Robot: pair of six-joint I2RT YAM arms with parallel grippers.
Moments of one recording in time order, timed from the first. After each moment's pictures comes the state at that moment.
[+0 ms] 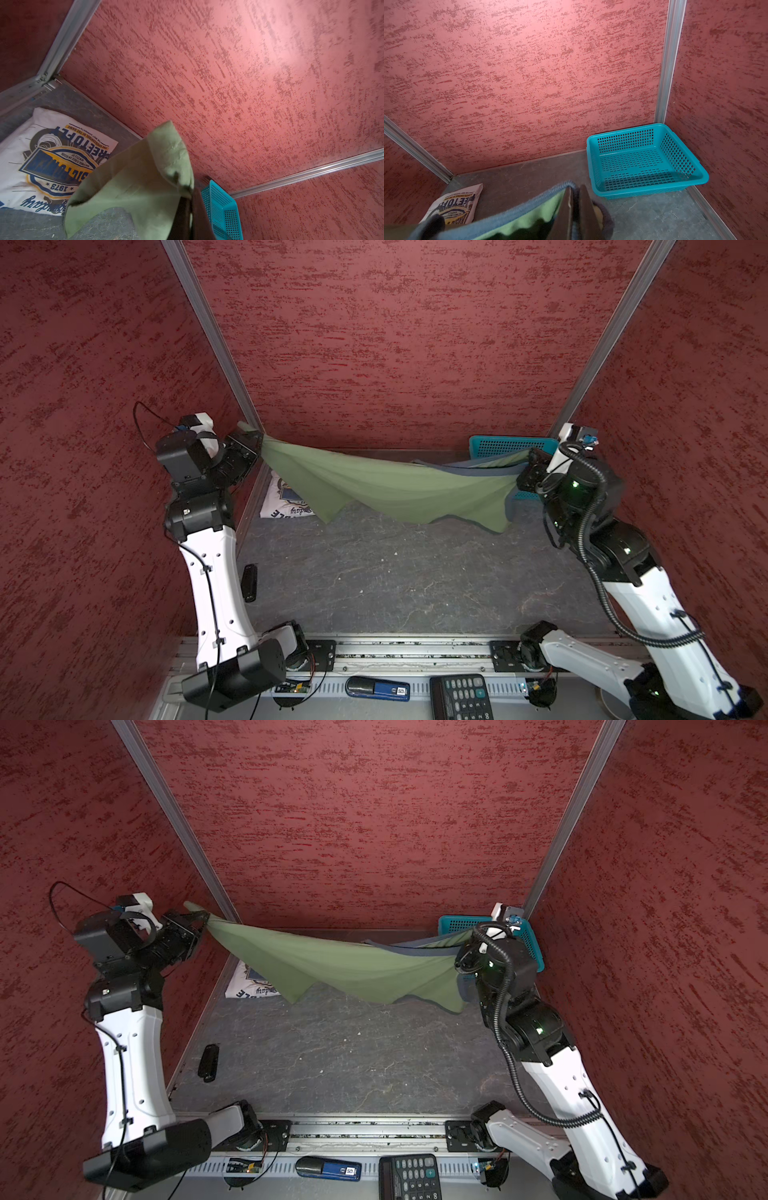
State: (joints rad) left arm 0.42 1.11 1.51 -0.53 0.57 -0.81; right arm 0.48 0.94 1.42 -0.58 0.50 0.31
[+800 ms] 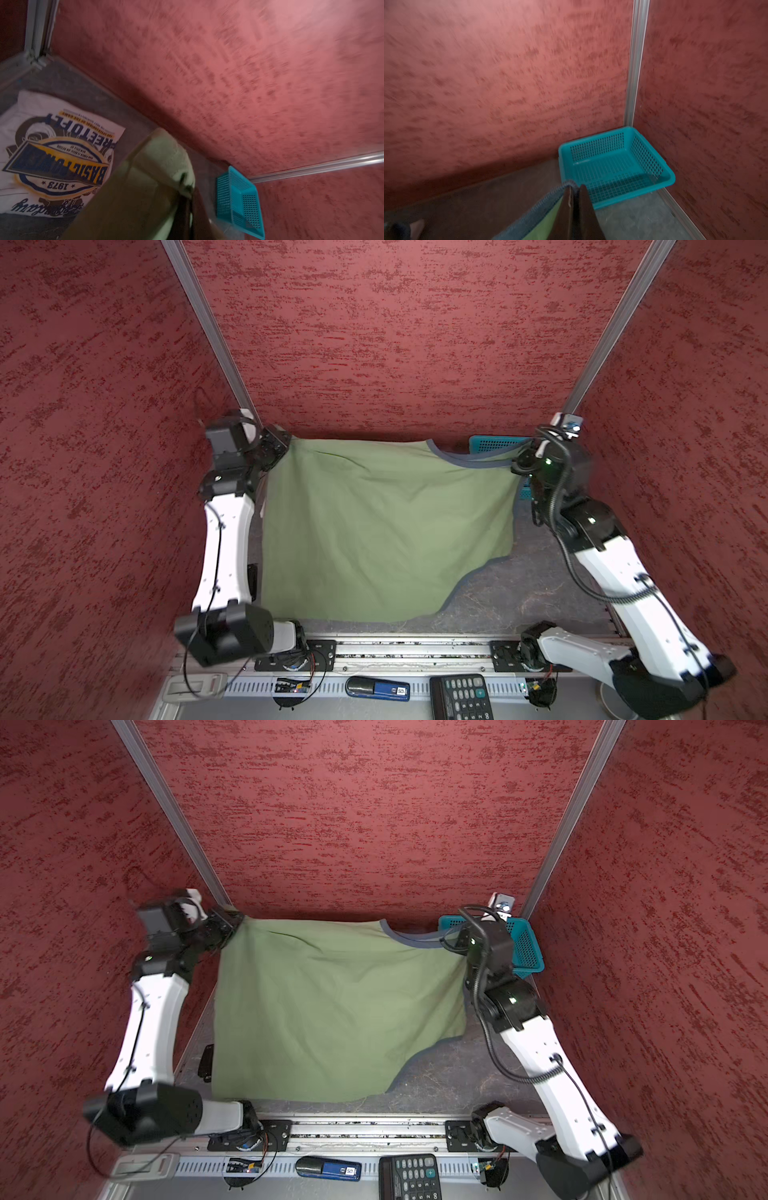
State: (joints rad) left arm 0.20 1.50 1.53 -0.52 0.42 -0.72; right arm 0.34 1.22 1.41 -0.48 0.58 0.29
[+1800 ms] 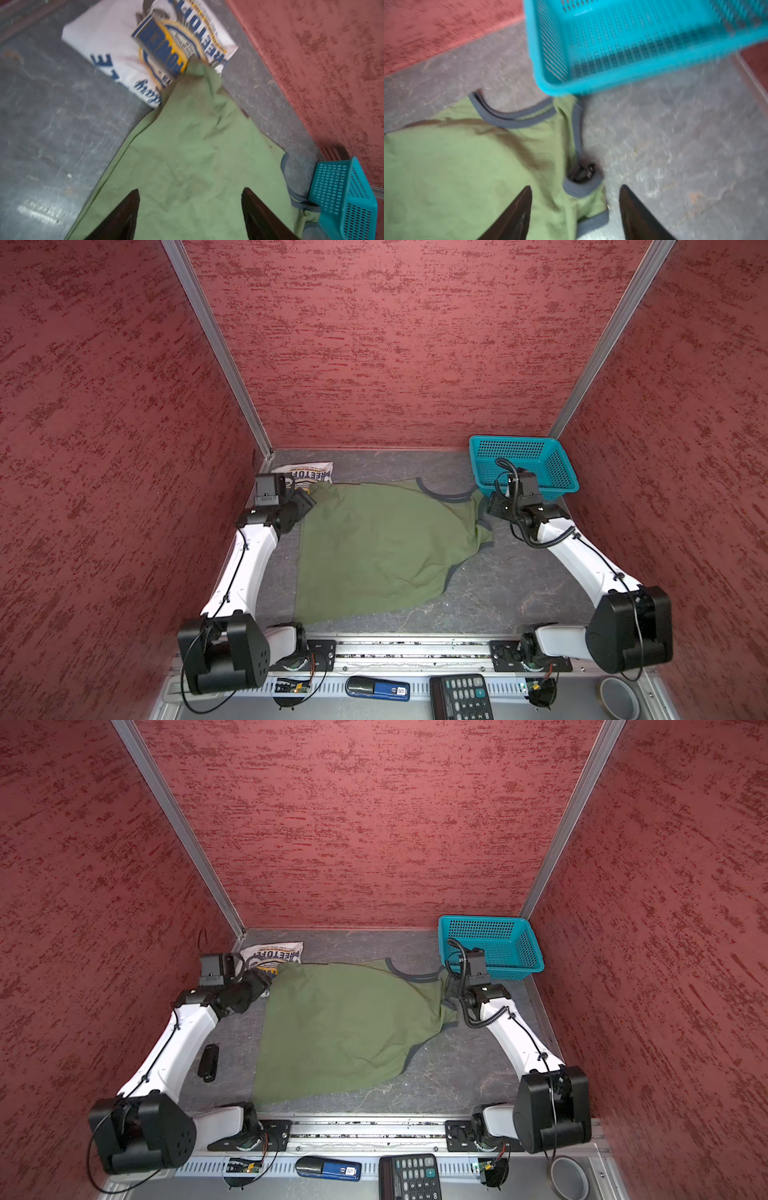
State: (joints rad) left arm 0.11 1.18 0.93 -0.65 0.10 -0.73; right arm 0.11 1.31 0.93 -0.48 0.08 0.46
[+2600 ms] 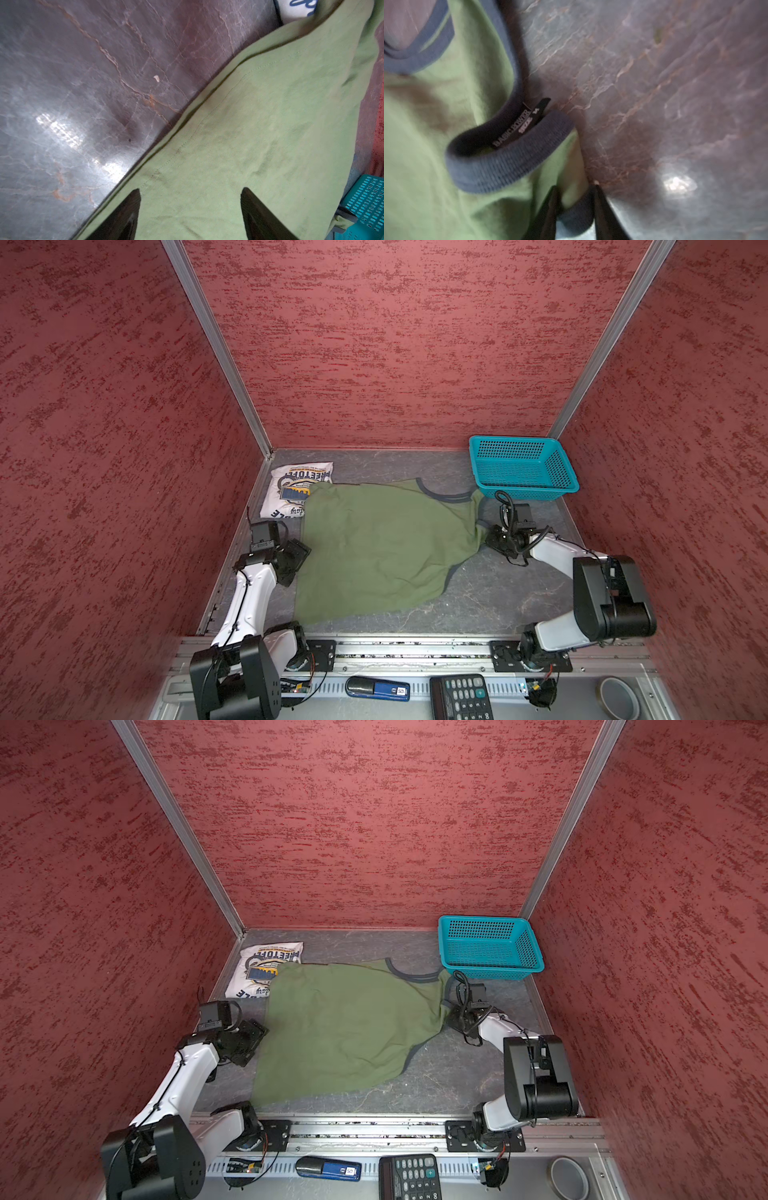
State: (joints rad) left arm 0.27 1.04 0.59 -0.69 0.21 -0.79; right arm 0.04 1.49 0.68 -0.26 -0.15 0.57
